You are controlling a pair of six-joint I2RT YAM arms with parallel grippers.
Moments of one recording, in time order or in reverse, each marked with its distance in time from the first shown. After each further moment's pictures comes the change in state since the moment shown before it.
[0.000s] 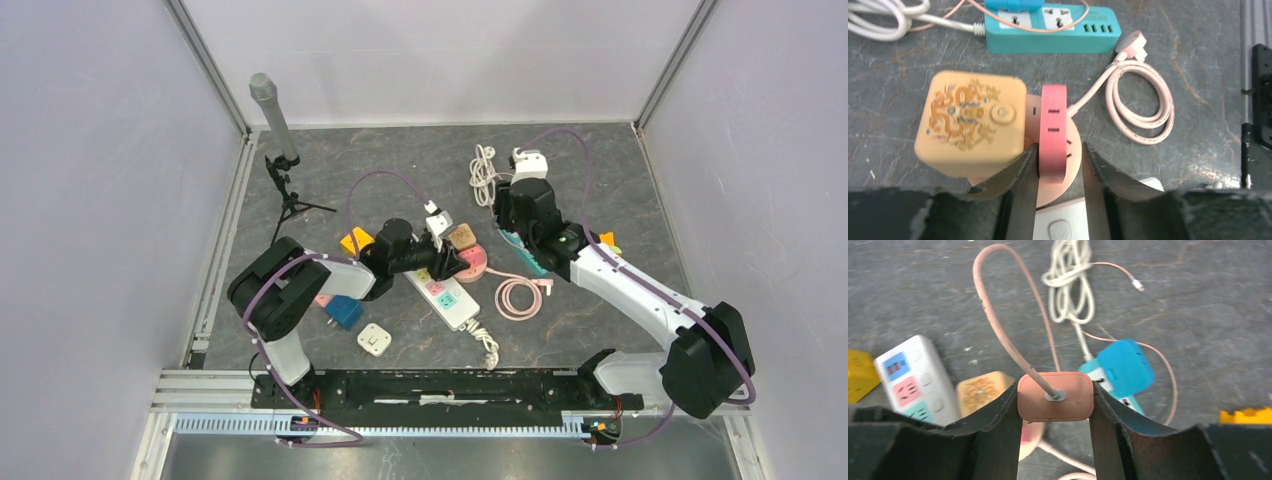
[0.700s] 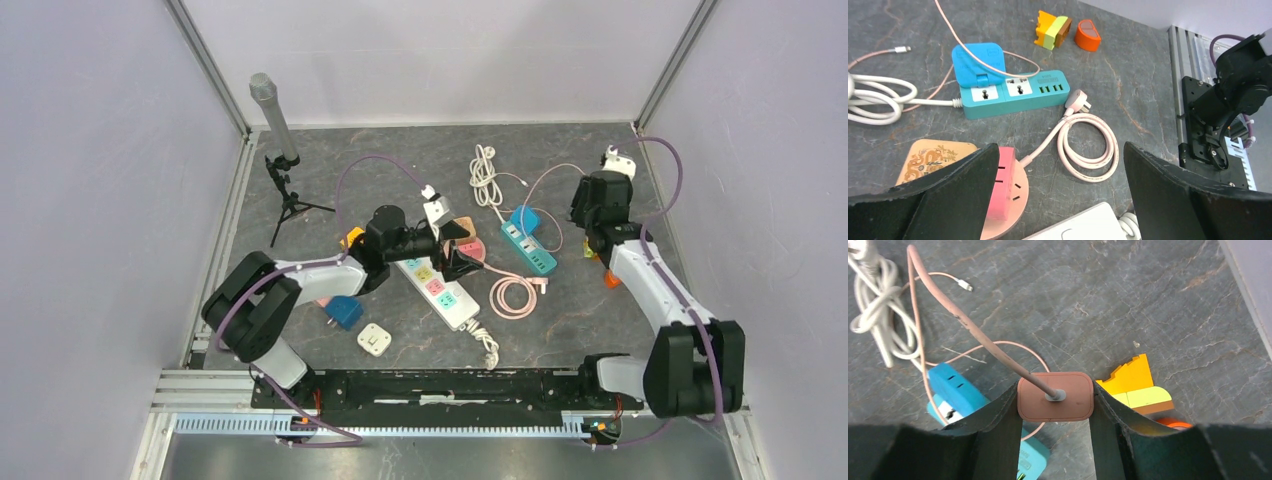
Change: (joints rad) left arm 0.000 -0.129 0.092 -0.073 0.161 -0.051; right arm -0.521 -0.056 -0.103 -0.054 -0.074 -0.010
